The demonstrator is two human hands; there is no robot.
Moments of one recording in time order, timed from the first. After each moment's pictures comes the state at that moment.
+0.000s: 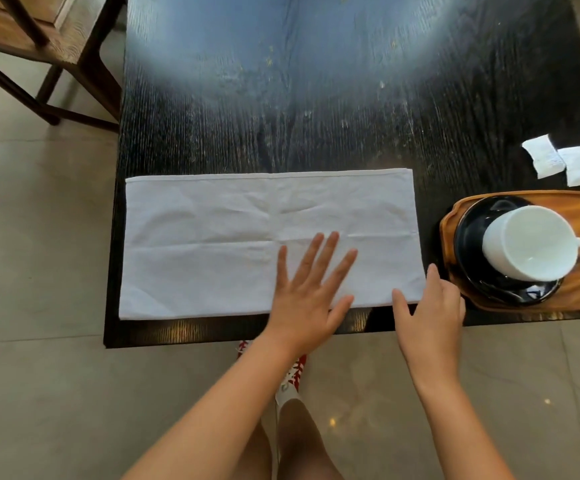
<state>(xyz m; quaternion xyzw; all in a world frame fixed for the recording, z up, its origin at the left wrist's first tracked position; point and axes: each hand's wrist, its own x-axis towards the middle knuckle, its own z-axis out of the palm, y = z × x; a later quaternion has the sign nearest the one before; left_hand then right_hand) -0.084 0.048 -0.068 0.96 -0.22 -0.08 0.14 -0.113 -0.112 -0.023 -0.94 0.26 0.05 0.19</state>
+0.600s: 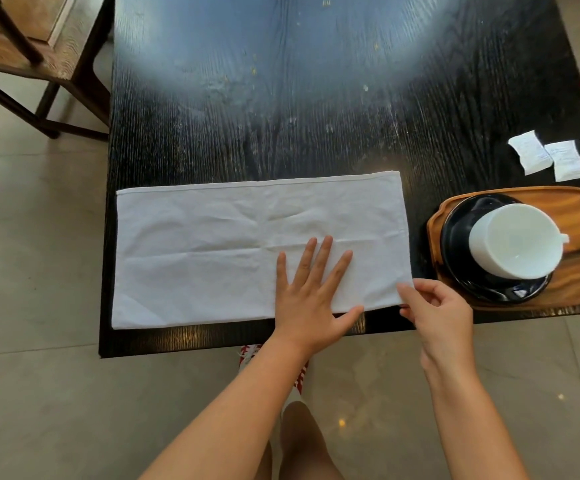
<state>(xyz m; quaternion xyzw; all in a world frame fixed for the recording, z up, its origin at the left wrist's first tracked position) -0.084 0.024 -0.080 0.97 -0.18 -0.10 0.13 -0.102 -0.132 -0.012 -0.71 0.42 0.00 0.57</state>
